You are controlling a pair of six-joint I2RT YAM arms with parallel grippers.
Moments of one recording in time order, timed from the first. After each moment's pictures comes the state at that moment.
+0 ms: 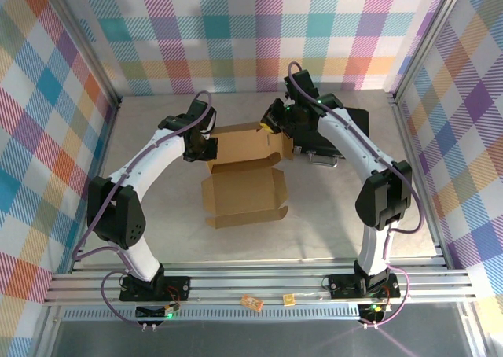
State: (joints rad) left arm -0.39 1.71 1.50 -0.95 -0.07 -0.31; right arm 0.49 1.89 1.85 -0.80 -0.39 1.07
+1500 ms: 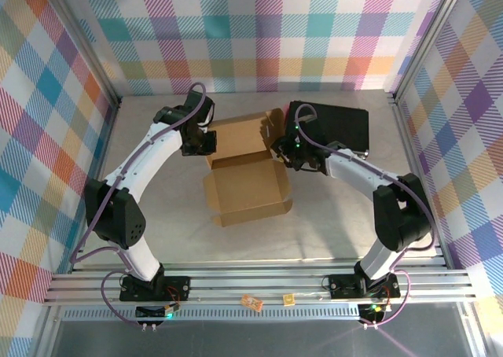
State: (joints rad) left arm -0.39 1.71 1.63 -1.09 -0.05 -0.39; right arm 0.49 1.67 1.15 -0.23 -0.28 1.18
